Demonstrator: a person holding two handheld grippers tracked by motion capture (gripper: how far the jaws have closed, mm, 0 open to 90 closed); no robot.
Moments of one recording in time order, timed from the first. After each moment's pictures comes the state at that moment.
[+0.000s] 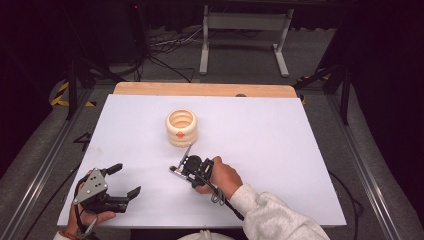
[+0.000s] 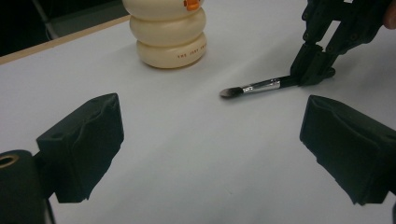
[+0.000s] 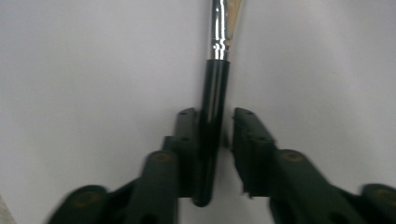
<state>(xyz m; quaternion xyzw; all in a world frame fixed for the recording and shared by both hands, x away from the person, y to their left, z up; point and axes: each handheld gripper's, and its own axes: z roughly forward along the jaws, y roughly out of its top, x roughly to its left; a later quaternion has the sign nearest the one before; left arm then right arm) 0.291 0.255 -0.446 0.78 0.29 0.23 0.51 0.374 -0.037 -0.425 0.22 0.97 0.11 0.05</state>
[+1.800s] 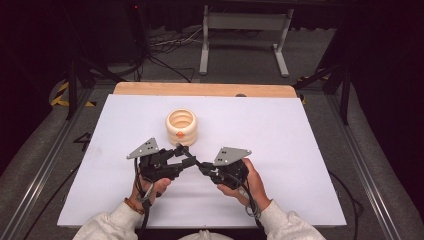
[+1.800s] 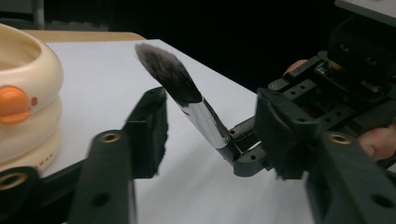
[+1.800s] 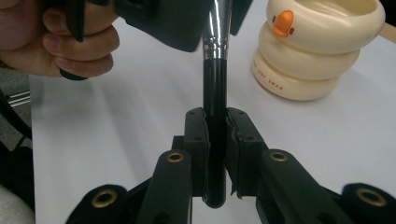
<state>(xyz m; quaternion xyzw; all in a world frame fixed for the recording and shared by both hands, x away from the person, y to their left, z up) 0.362 0.125 -0.420 0.71 0.29 0.00 0.64 0.339 -0.120 -0.393 0.21 0.86 0.43 0.15</state>
